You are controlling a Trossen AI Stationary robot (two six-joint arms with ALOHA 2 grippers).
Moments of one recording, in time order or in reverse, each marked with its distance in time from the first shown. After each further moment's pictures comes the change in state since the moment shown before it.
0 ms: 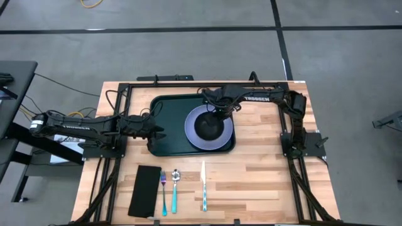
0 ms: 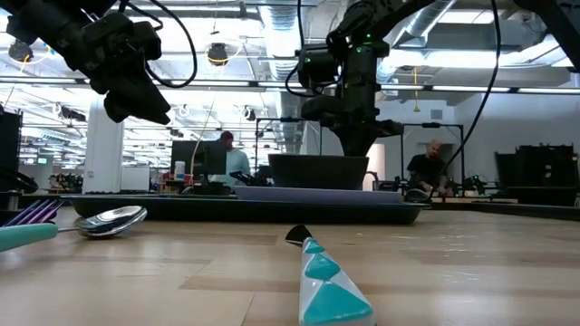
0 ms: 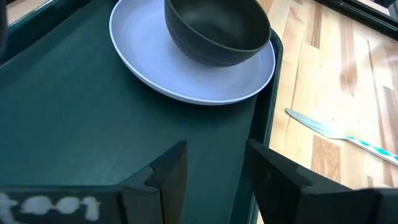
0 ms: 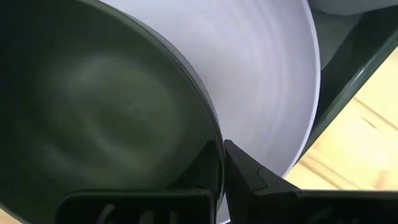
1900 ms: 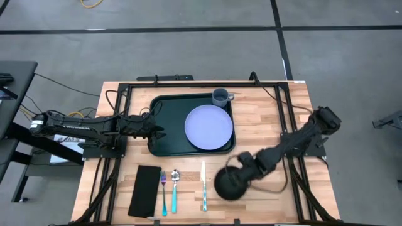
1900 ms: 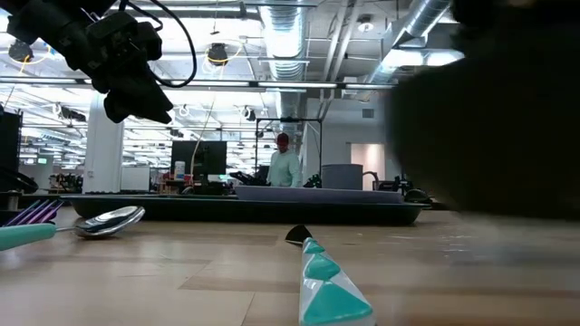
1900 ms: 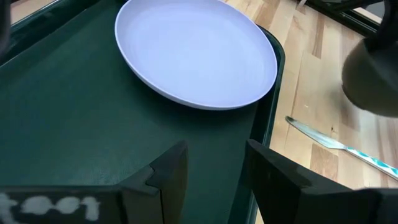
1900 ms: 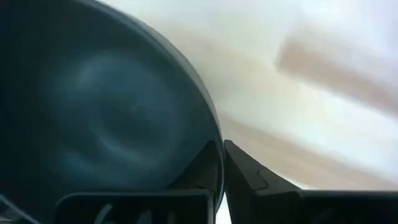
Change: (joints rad) left arm 0.000 0.000 0.000 0.012 -0.012 -0.042; right arm 0.839 -0.332 -0.399 0.165 0.023 1.047
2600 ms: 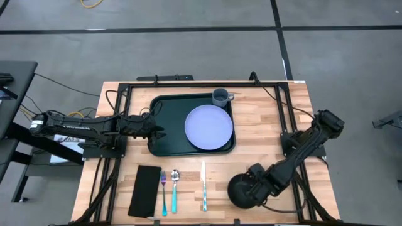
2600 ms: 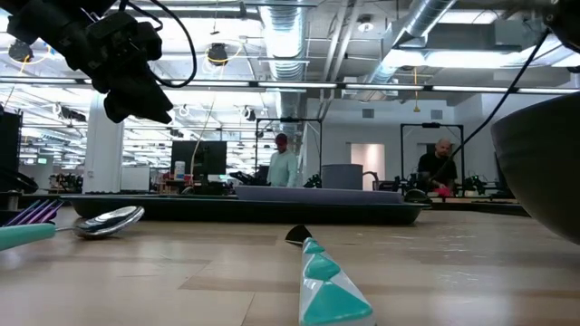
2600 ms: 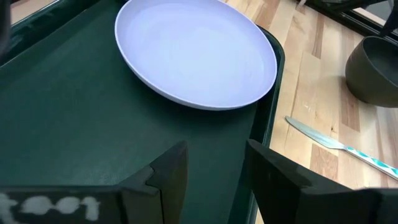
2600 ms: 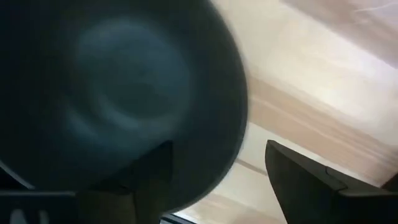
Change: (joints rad) left arm 0.000 0.000 0.000 0.000 0.000 0.000; right arm 0.242 0.028 -0.010 -0.048 -0.036 0.128
